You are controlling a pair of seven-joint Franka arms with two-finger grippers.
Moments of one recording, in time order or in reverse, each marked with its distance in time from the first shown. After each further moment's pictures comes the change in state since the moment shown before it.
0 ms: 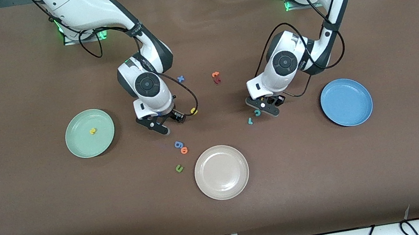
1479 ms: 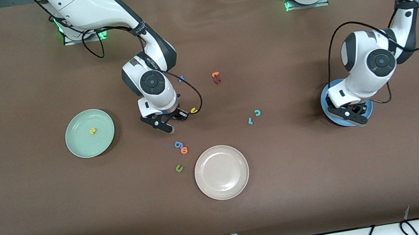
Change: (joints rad) left arm 0.142 -0.110 0.313 0.022 0.000 -0.047 0.435; right arm 0.021 0.016 0.000 0.028 -0.001 -0.009 0.007
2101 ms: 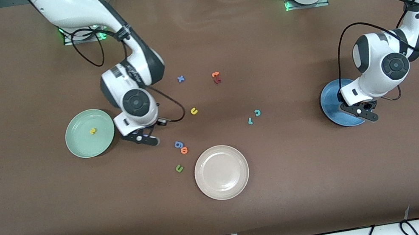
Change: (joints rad) left arm 0.063 0.041 0.005 -0.024 0.000 -0.006 0.041; right arm -0.004 -0.052 -0.207 0.127 -0.001 -0.424 -0.467
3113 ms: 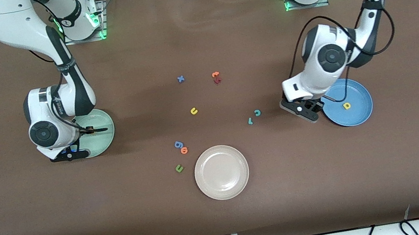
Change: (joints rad) left arm -0.153 -0.072 -0.228 0.047 -0.001 -0.074 -0.383; right arm -0.120 -0.067 -0.246 -0.326 0.002 0.172 -0.660
